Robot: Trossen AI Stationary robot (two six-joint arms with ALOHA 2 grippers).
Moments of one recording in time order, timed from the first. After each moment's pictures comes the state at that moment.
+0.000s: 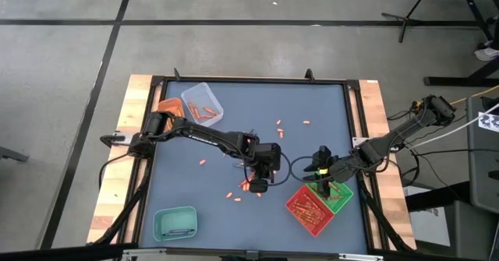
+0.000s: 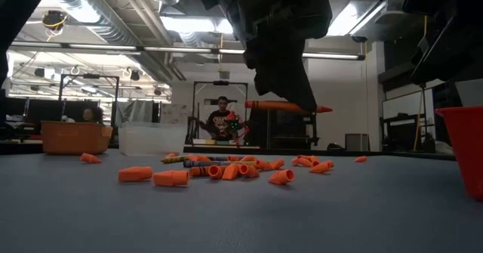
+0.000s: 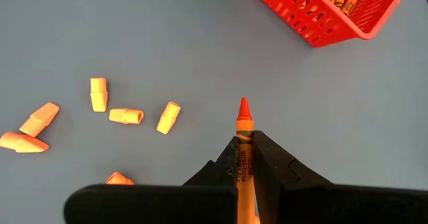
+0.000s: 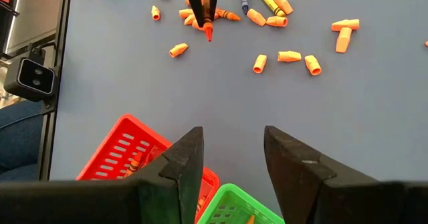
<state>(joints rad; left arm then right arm) -0.11 2.11 1.65 -0.55 0.17 -0.13 0.57 1.01 0.57 -0.36 0.30 0.75</state>
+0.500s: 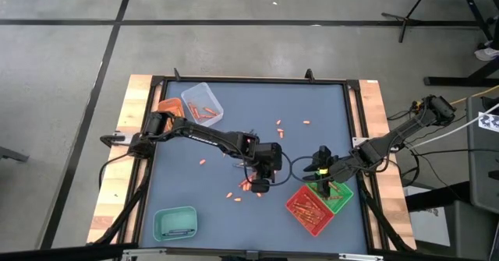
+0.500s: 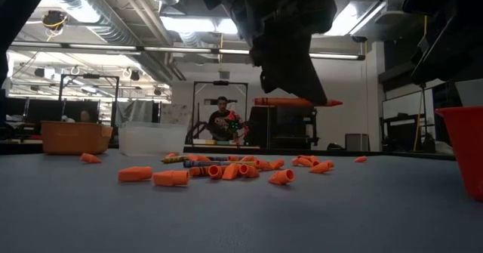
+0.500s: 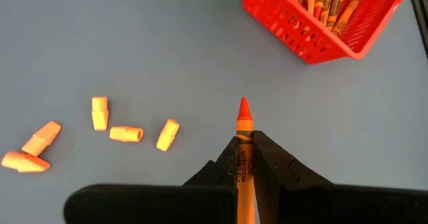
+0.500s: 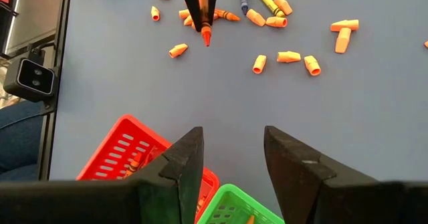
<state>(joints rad) -0.11 2.11 1.65 -0.51 0.17 -0.13 0.57 1.01 0.57 -0.36 0.31 0.75</state>
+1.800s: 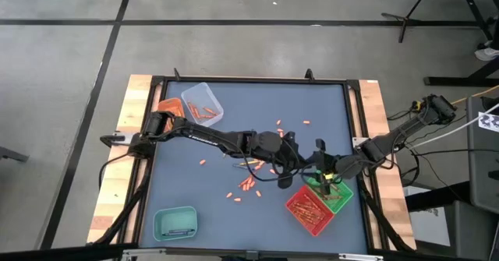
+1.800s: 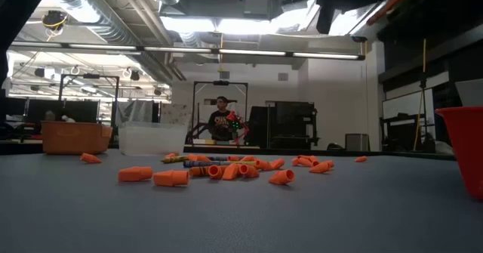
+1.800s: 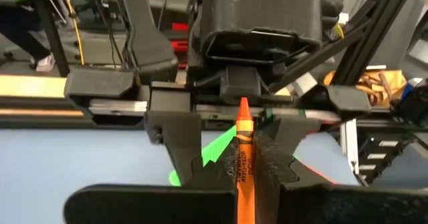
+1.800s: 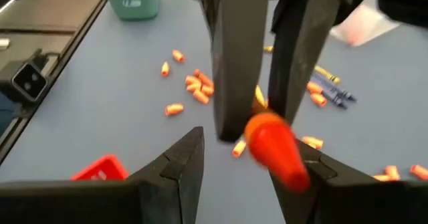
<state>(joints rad) -0.11 2.11 1.65 0.24 0.03 -0.13 0.57 0.96 0.57 -0.19 0.45 0.28</state>
